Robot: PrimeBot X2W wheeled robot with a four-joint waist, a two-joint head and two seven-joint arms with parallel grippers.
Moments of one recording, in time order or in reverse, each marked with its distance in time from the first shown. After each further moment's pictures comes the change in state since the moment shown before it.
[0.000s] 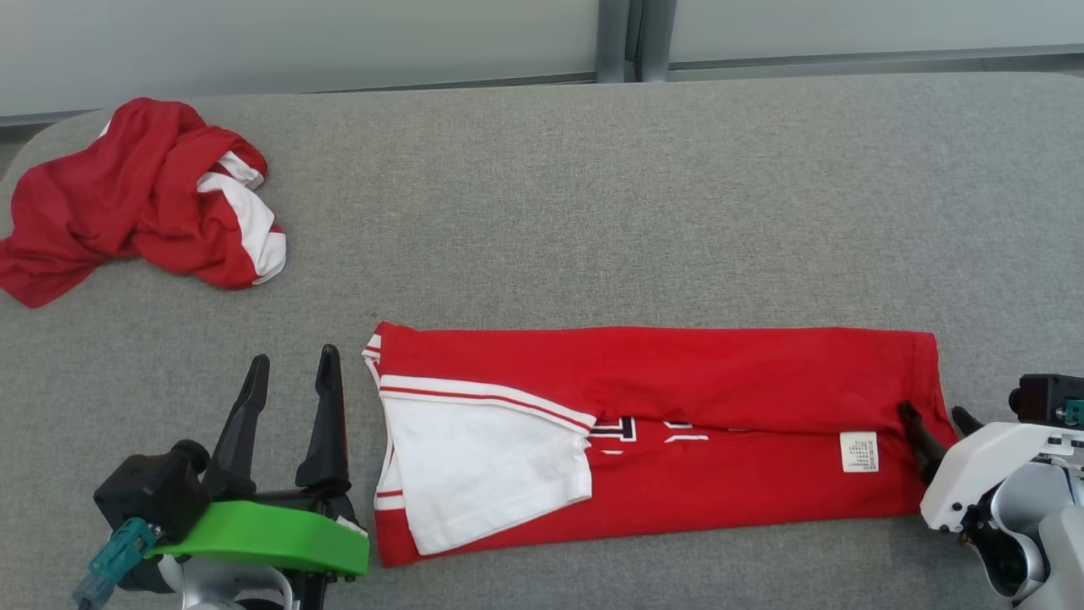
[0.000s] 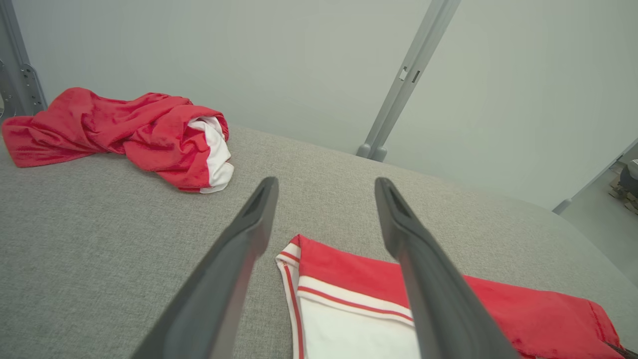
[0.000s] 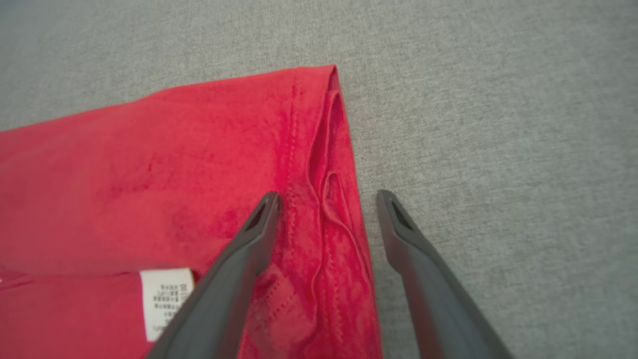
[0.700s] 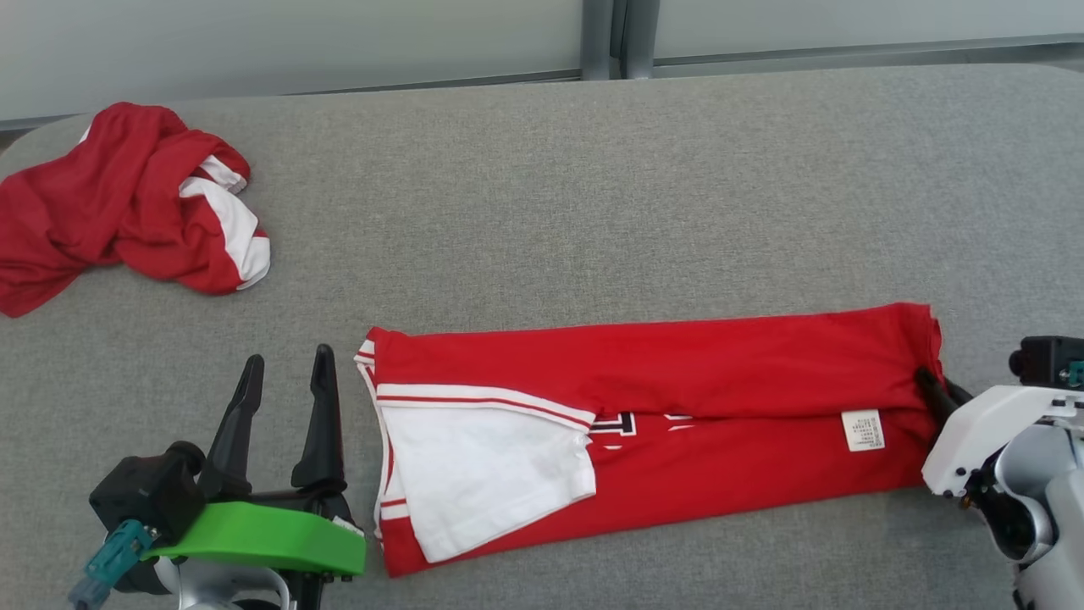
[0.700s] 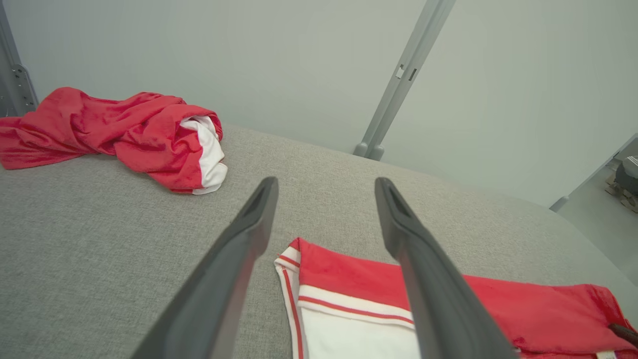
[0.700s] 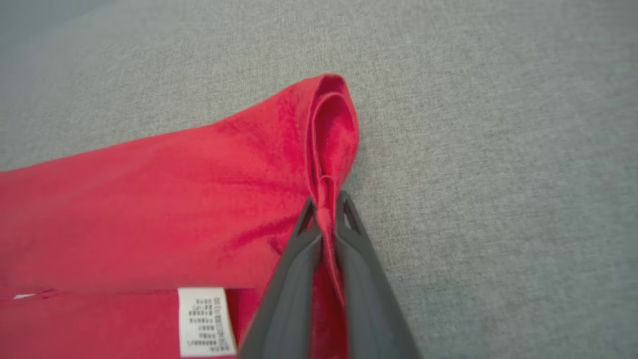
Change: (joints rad) left arm 0.001 0.006 0.001 -0.001 -0.002 0.008 -0.007; right arm -0.063 -0.031 0.046 0.004 0.047 0.001 0.010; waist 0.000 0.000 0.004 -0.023
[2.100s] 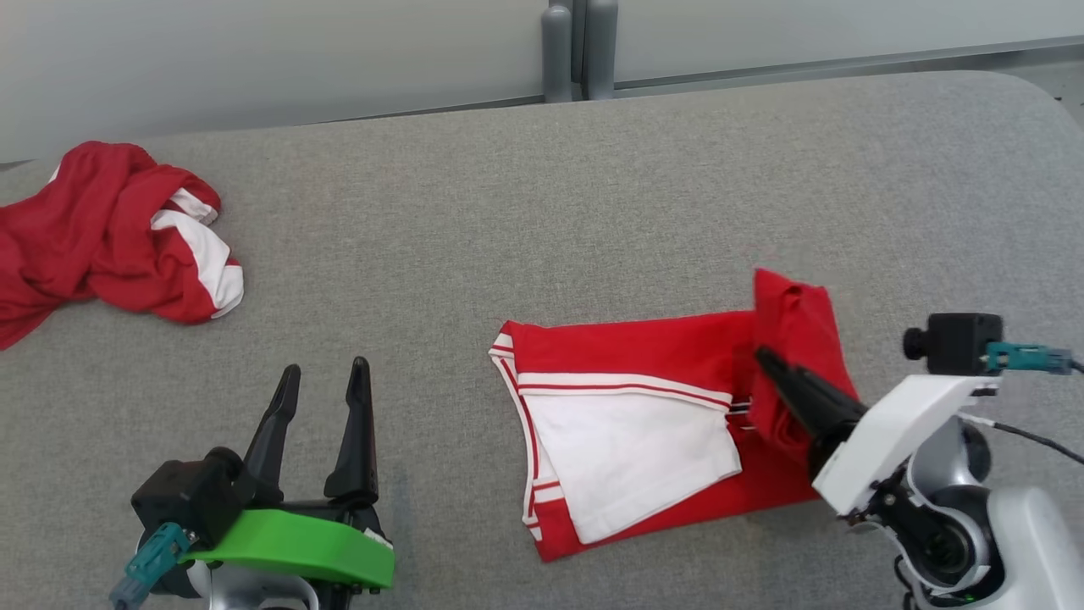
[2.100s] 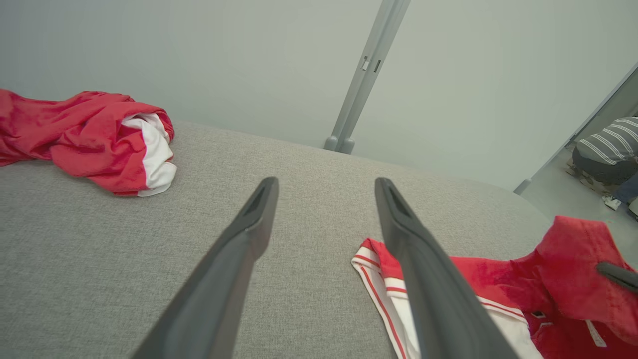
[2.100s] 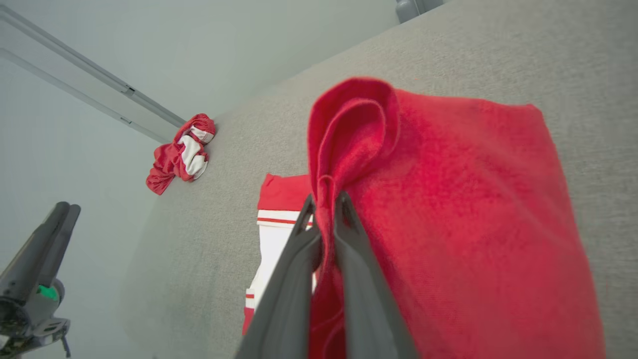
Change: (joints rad) left arm -0.005 -0.009 -0.054 0.014 0.008 -0.001 -0.001; right arm 0.155 0.181 0.017 -0.614 0.206 -0.001 0.329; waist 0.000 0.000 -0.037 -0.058
